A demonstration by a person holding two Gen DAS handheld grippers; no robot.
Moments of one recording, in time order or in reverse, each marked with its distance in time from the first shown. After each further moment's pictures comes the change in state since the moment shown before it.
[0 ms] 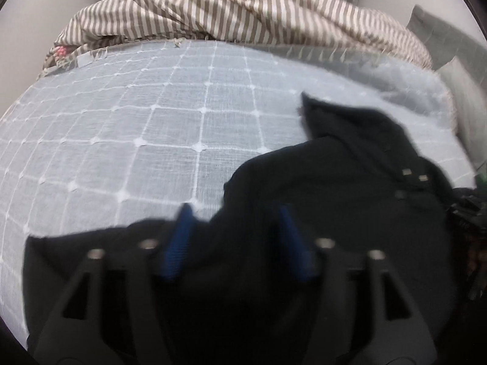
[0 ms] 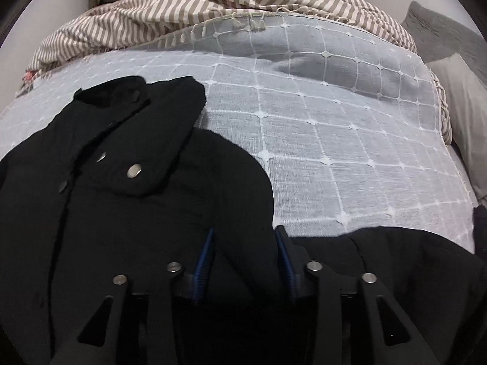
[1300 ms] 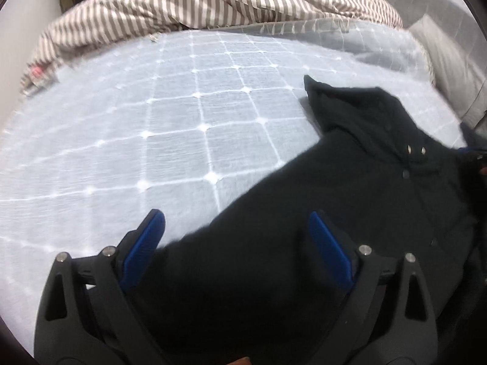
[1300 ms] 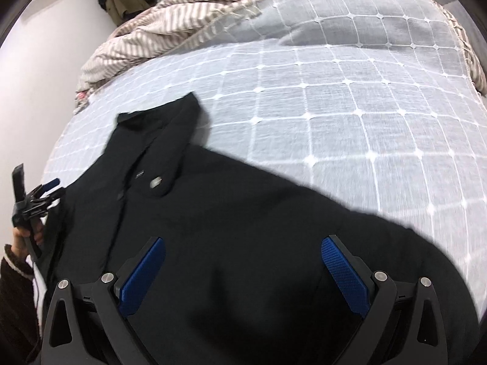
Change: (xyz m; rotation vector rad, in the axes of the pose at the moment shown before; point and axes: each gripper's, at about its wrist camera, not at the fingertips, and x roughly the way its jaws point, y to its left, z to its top) left arm 0.003 0.017 -0.013 0.184 0.102 -0.083; right arm -0.039 -0.107 -0.020 0.095 0.135 0.409
